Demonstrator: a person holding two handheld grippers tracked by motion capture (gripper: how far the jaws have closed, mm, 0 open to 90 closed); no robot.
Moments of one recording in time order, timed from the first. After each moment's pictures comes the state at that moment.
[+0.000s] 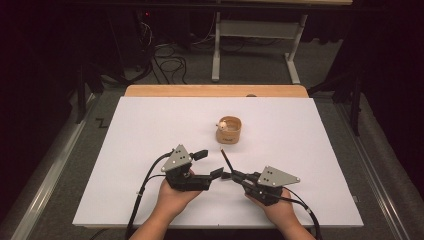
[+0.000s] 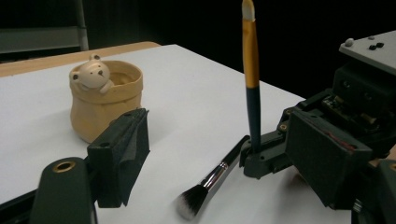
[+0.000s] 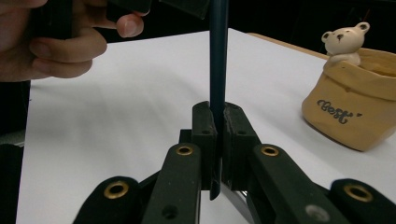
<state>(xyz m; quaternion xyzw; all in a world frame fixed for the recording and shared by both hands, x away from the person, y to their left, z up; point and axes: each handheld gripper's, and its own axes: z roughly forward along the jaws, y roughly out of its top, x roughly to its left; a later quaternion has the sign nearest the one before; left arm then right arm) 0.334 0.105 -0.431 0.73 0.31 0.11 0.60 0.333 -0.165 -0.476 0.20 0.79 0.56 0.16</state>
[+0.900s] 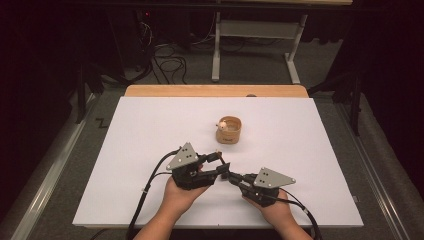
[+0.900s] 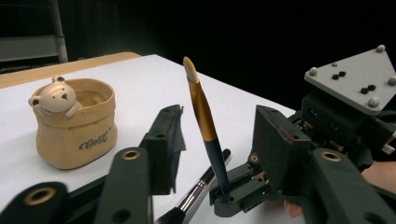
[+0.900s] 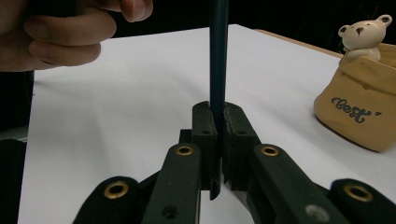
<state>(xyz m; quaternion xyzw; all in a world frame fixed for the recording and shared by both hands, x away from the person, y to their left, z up) 0.336 0.093 -0.422 0.73 0.28 0.10 0.62 0.332 -0.158 -0.481 0.19 0.79 0.56 0.16</state>
